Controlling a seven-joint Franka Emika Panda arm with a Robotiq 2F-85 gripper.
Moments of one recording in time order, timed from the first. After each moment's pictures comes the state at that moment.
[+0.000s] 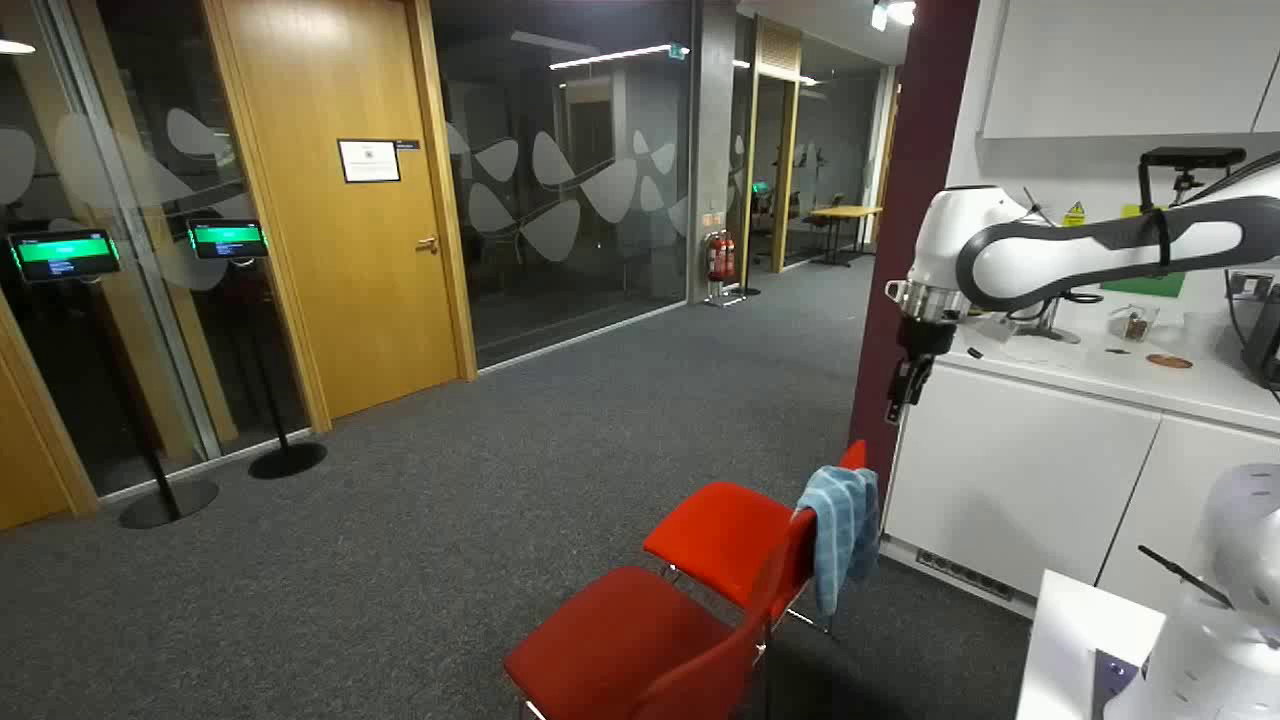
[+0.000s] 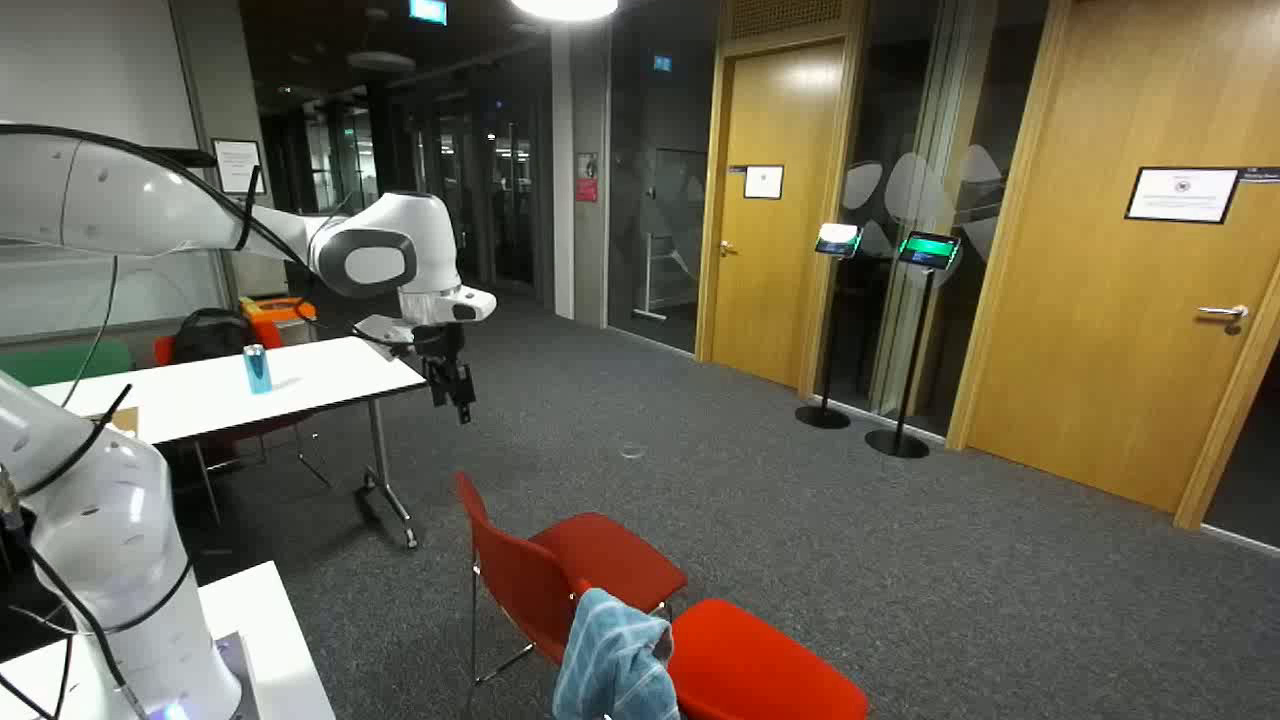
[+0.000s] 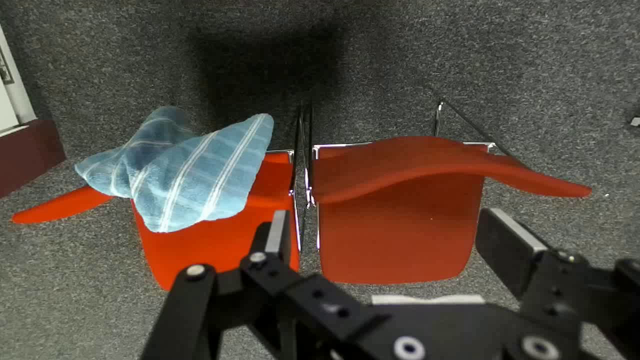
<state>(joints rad) -0.03 -0.56 -0.07 -2.45 -0.02 1.99 -0.06</state>
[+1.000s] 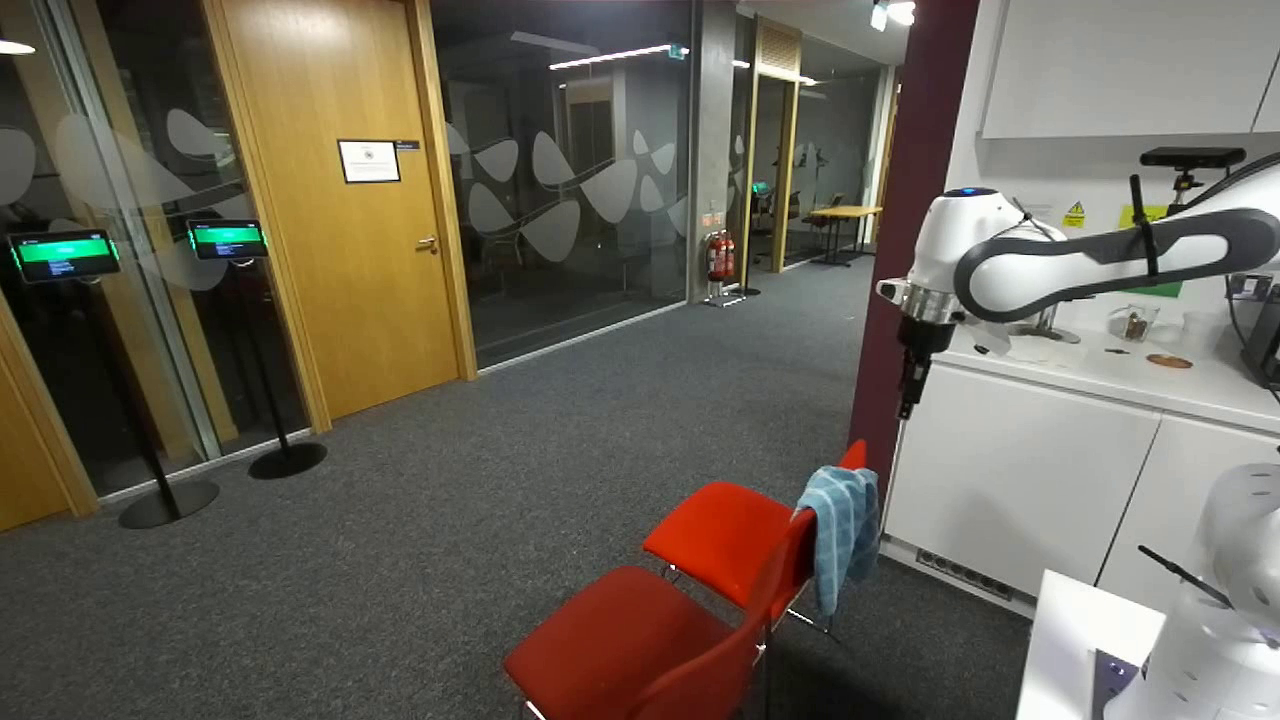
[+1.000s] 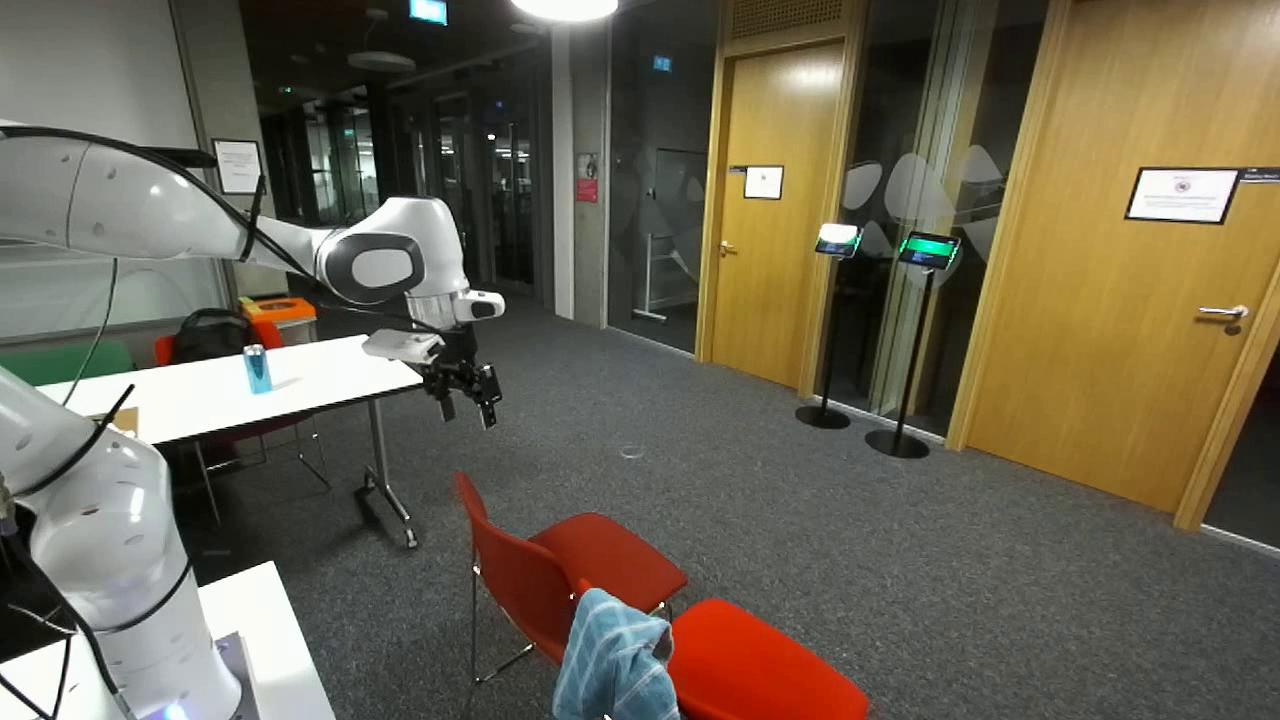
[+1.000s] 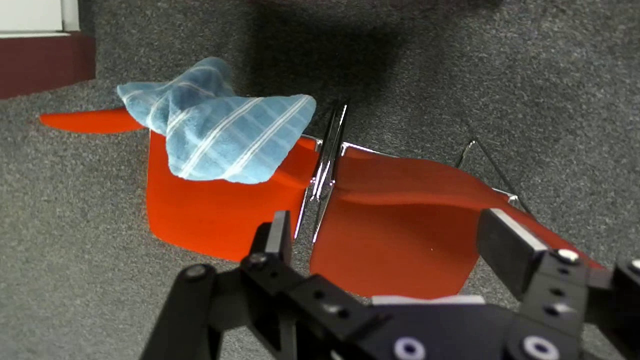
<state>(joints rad) -0.03 -0.54 -0.11 -2.45 -0.16 2.05 -0.35</state>
